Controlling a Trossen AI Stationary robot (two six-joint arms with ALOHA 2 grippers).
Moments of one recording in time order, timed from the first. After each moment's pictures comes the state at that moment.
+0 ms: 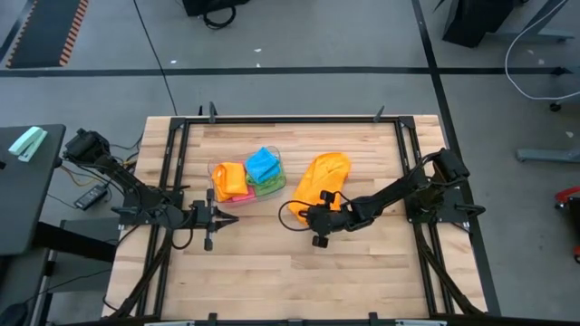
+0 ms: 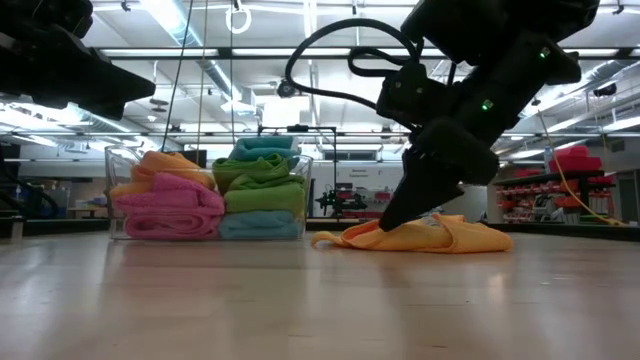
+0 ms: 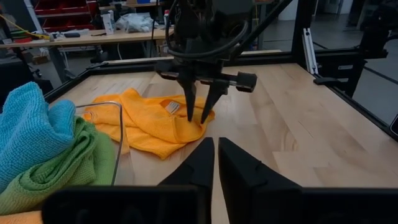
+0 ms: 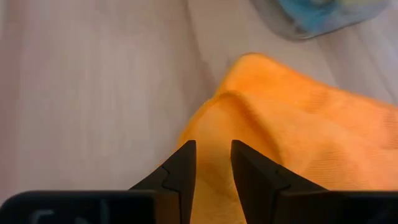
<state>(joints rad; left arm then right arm) -0.66 0.93 0.09 0.68 -0.72 -0.07 0.28 1.78 0.86 -0.01 0.42 0.32</state>
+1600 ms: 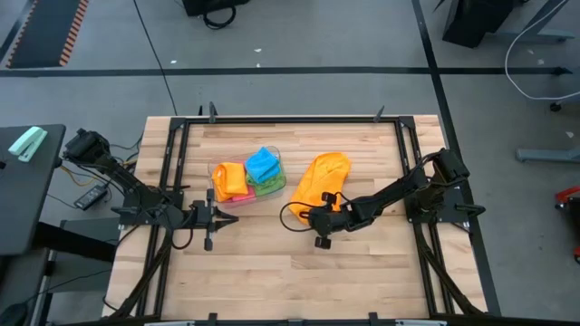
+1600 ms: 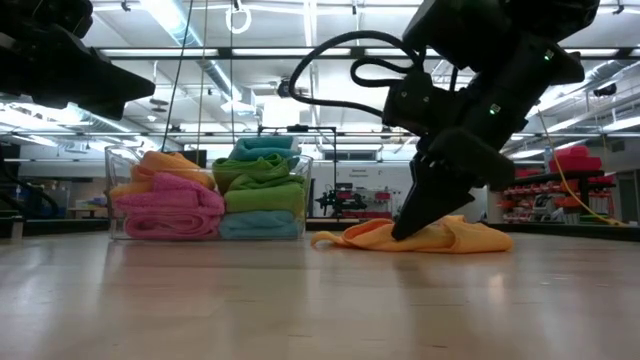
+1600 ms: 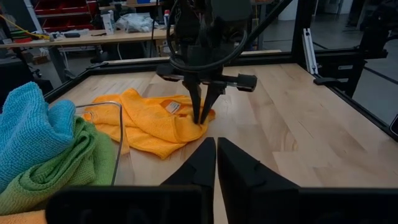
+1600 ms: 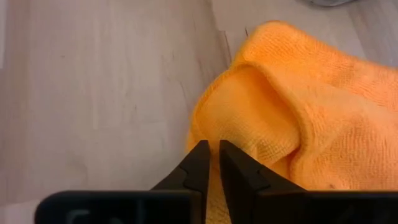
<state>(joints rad) -0.66 0.93 0.09 0.68 -0.72 -0.07 0.28 1.79 0.86 -0.07 0.37 0.34</state>
